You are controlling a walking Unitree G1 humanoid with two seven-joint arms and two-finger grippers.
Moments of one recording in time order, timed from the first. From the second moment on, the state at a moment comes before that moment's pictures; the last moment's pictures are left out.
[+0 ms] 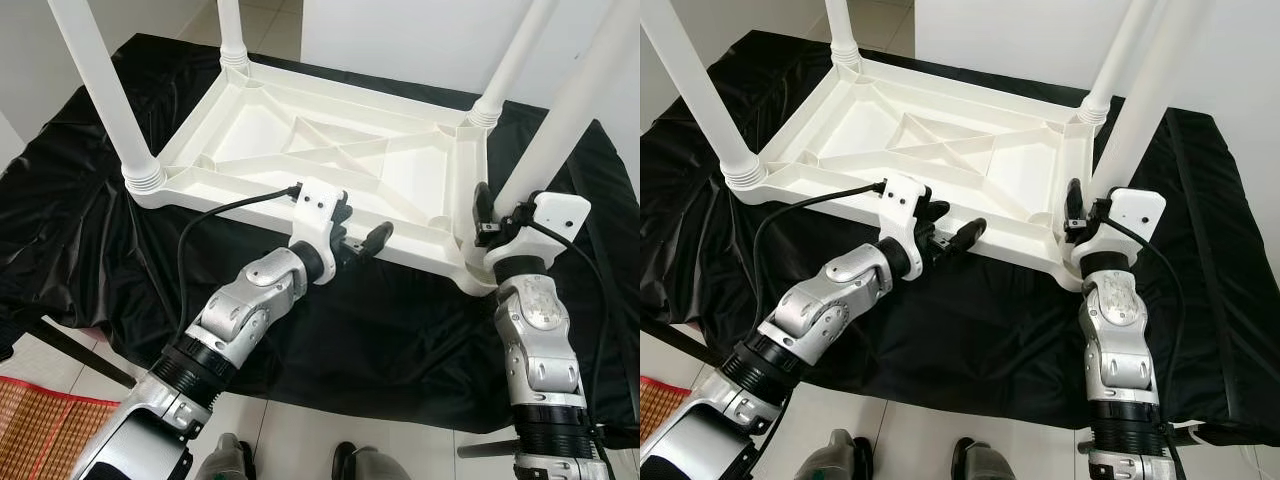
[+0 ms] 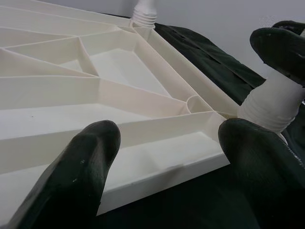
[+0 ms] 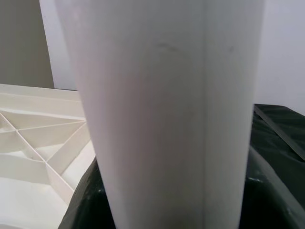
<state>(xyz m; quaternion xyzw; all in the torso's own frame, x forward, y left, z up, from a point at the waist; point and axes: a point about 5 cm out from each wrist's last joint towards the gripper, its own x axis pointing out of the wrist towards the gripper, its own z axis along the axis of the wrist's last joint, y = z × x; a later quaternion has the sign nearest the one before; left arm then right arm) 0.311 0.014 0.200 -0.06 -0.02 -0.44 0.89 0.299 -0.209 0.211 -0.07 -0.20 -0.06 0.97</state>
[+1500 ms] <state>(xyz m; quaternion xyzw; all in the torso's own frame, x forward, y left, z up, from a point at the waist) 0.275 0.008 0.183 0.04 -0.01 -0.50 0.86 0.277 -0.214 0.188 -0.05 -0.23 -0.07 0.97</state>
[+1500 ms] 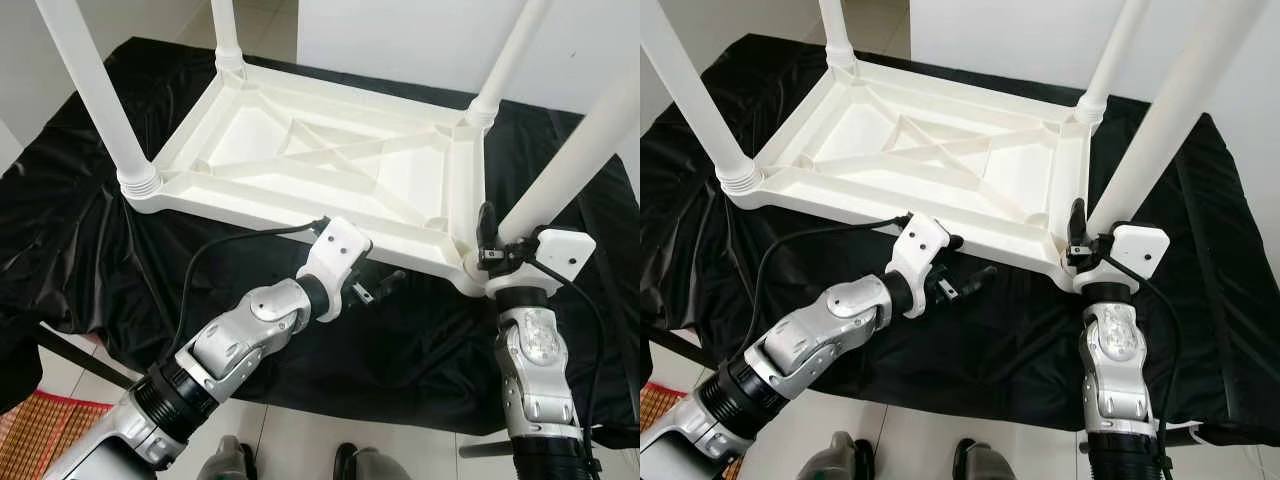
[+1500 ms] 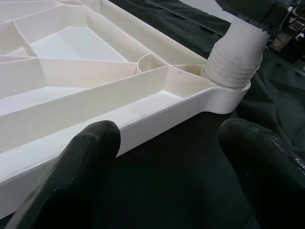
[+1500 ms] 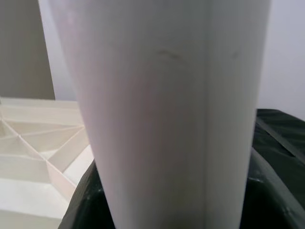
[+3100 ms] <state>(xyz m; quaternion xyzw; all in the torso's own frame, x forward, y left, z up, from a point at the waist) 0.276 0.008 0.186 0.04 -0.01 -0.51 0.86 0.334 -0.222 0.203 0.00 -0.06 -0.04 1.00</state>
